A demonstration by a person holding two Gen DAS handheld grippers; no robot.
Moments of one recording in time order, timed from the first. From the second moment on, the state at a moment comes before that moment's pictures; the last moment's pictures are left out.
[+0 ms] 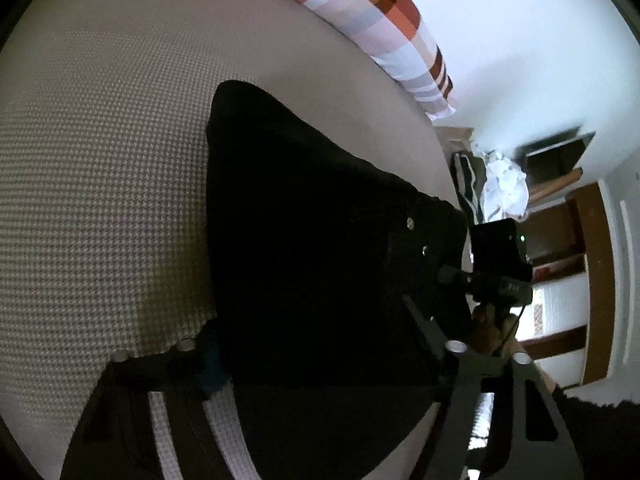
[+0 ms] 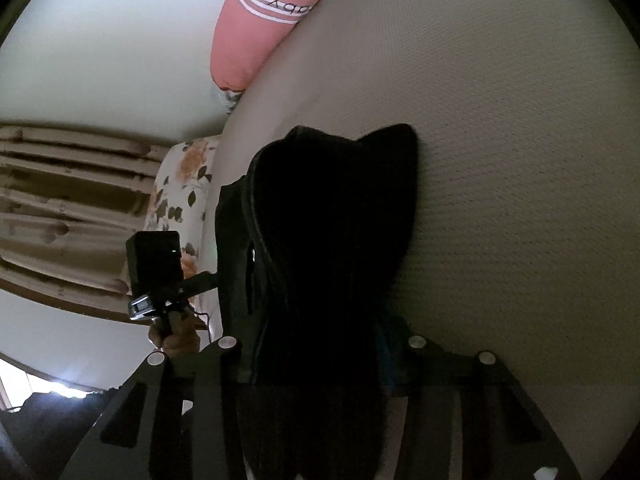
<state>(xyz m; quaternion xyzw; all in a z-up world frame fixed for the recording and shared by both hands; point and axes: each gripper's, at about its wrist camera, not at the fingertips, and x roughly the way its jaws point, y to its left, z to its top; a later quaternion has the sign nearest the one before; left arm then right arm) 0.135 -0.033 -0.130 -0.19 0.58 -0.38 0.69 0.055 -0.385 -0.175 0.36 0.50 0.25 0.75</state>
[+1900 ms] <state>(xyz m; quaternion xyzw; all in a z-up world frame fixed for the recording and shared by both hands) 0.102 -0.038 -0.047 -0.01 0.48 -0.21 0.85 0.062 -0.288 -0.102 0.31 0.43 0.14 0.84</state>
